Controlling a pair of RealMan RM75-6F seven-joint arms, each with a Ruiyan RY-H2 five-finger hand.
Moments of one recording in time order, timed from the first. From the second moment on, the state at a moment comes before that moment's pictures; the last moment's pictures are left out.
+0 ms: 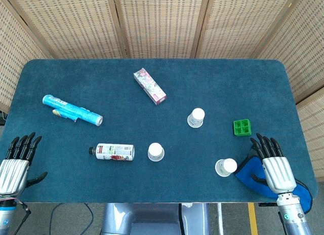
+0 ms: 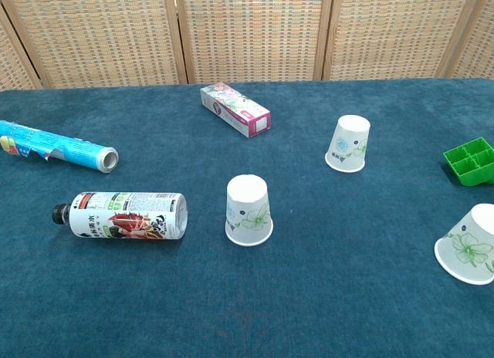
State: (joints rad) left arm -0.06 -1.21 -0.01 -1.62 1.60 1.56 0.20; right arm 0.14 -1.19 0.03 -1.70 -1.54 1.44 -0.18
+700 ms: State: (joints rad) left arm -0.06 -1.20 0.00 -1.63 1.62 1.56 0.20; right arm 0.14 -1.16 0.02 -1.71 -1.56 1.44 -0.14
